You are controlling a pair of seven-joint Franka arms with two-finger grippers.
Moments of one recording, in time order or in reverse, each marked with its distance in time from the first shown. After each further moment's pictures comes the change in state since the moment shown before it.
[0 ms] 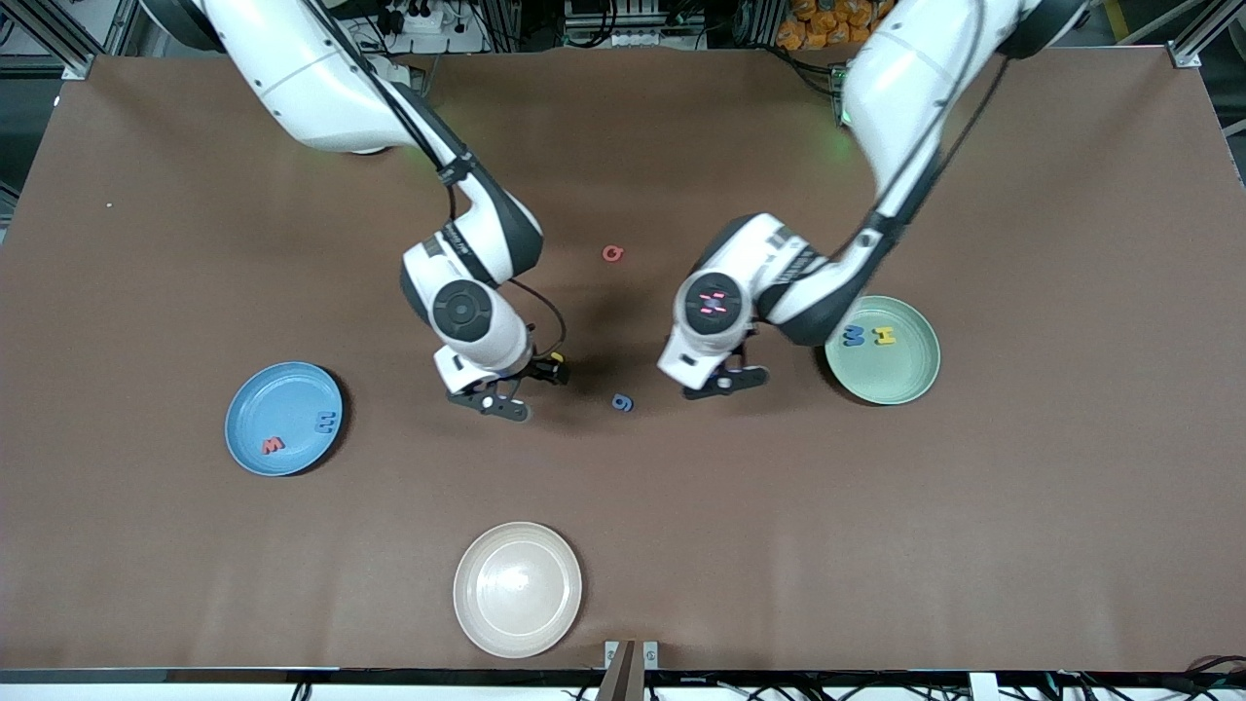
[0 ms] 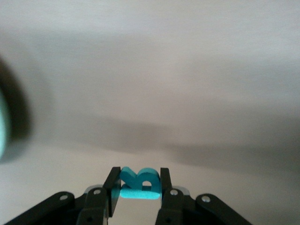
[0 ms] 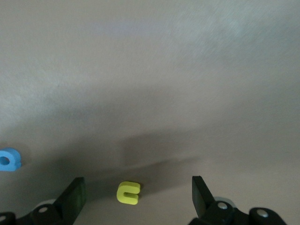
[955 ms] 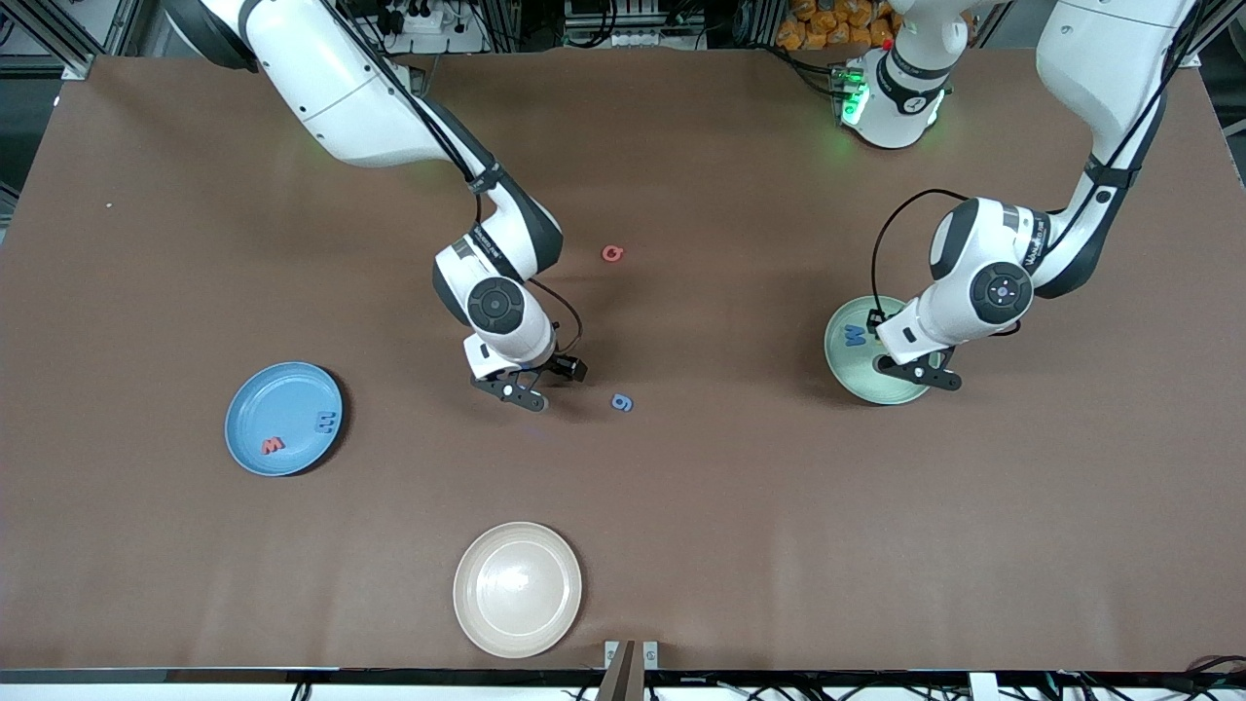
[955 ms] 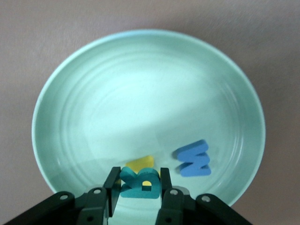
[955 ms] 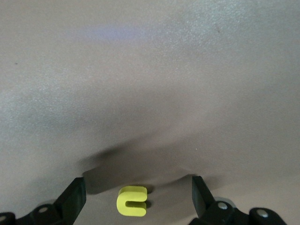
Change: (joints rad) left arm 0.486 -0.271 -0.011 -0.564 0.018 0.393 0.808; right arm 0.039 0.045 -0.011 -0.041 -0.005 0.094 0.149
